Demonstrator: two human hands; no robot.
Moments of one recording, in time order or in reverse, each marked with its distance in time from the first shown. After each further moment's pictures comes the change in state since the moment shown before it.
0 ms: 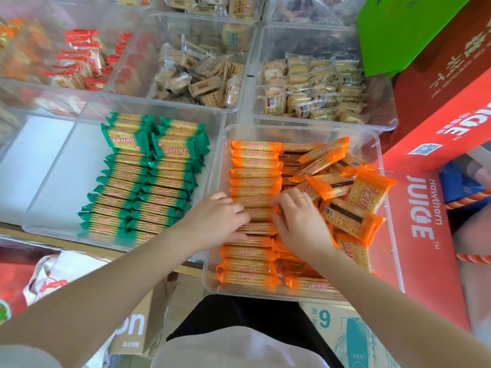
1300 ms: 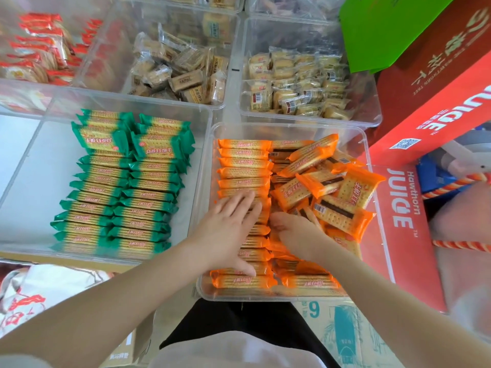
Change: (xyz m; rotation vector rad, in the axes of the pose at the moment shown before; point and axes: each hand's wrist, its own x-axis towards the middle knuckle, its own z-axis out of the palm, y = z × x) left_hand 0.010 0.031 0.004 -0.029 -0.183 -0.154; right_hand 0.002 -0.008 -0.016 0.259 -0.520 0.456
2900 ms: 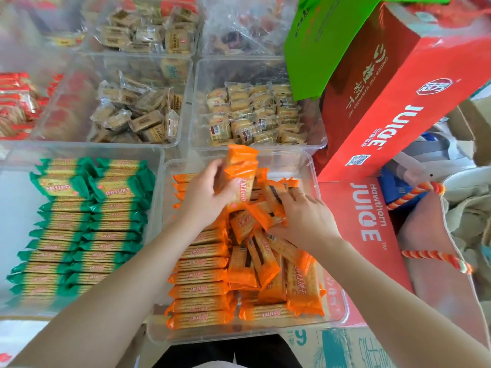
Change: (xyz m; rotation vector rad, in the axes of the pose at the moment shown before) left_hand 0.089 0.000 -0.065 -0.953 0.684 -0.263; right_hand -0.004 0.050 -0.085 -0.620 0.512 -0.109
